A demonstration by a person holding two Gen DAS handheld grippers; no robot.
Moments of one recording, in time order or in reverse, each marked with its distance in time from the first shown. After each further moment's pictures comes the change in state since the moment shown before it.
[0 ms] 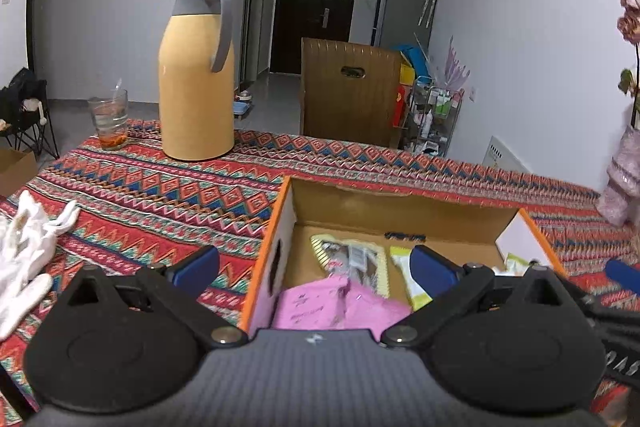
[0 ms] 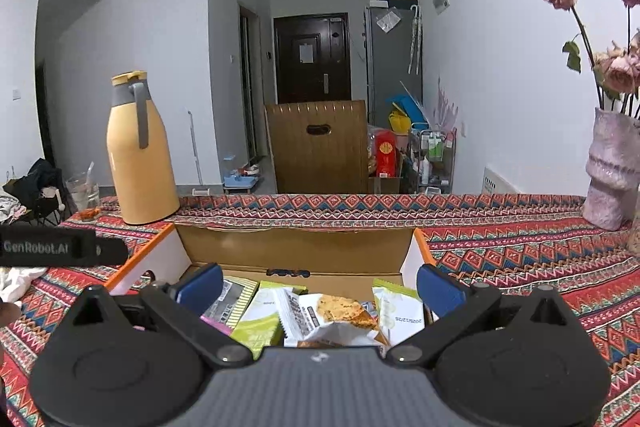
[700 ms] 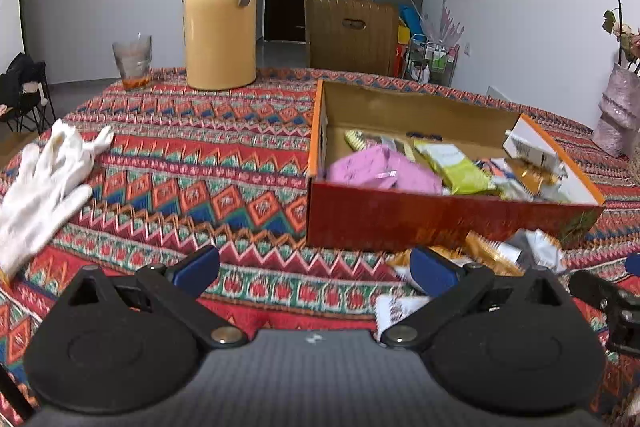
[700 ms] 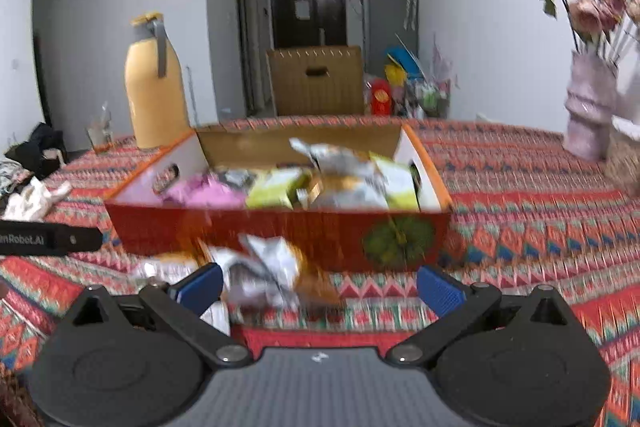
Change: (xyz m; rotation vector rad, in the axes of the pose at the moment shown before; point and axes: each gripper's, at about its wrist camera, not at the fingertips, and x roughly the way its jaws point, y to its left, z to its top) left arm -0.038 0.047 -0.089 0.044 0.100 -0.013; right arm -0.067 0.016 -0.085 0.011 0.159 -0.026
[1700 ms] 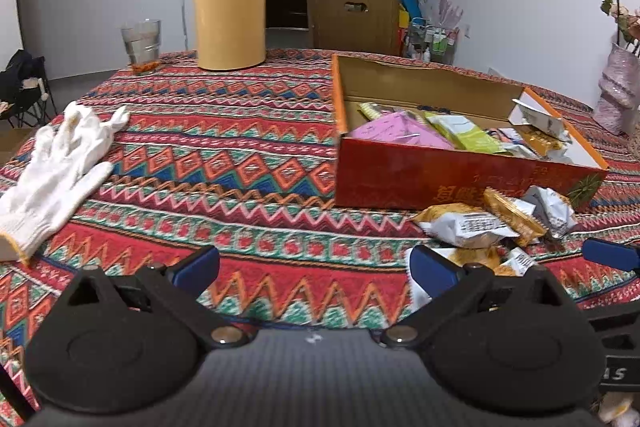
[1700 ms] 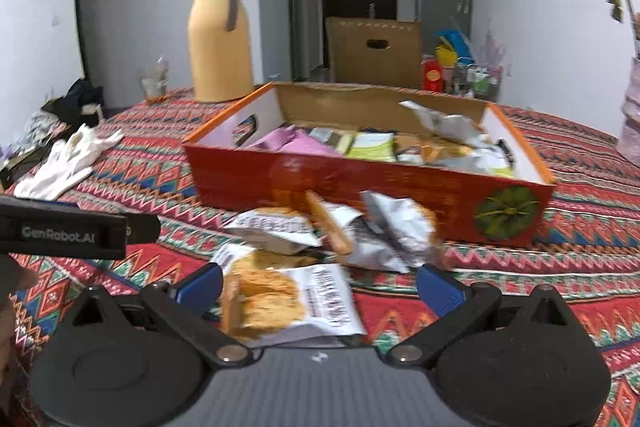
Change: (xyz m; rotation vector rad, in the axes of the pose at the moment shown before) left arm -0.014 0.026 -0.018 0.024 0.046 0.011; right arm 0.013 0.072 -0.010 -0.111 0.090 0.126
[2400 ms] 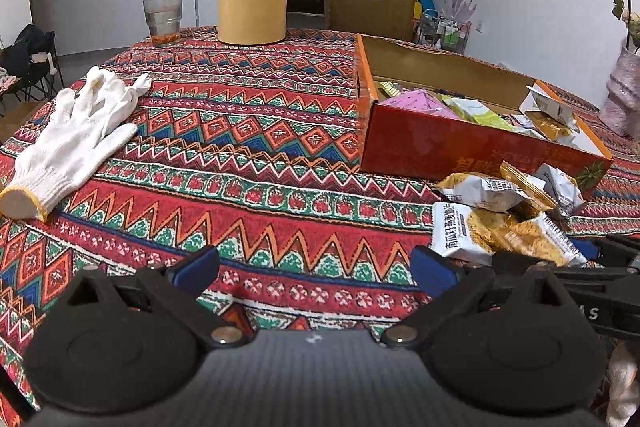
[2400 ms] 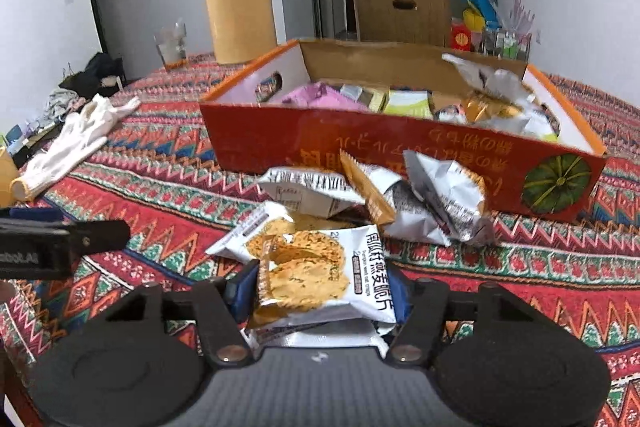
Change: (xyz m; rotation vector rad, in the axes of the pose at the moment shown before) left arm -0.012 0.019 -0.019 -0.048 0.043 -0.005; right arm 0.019 0.001 -0.003 0.007 0.093 0.080
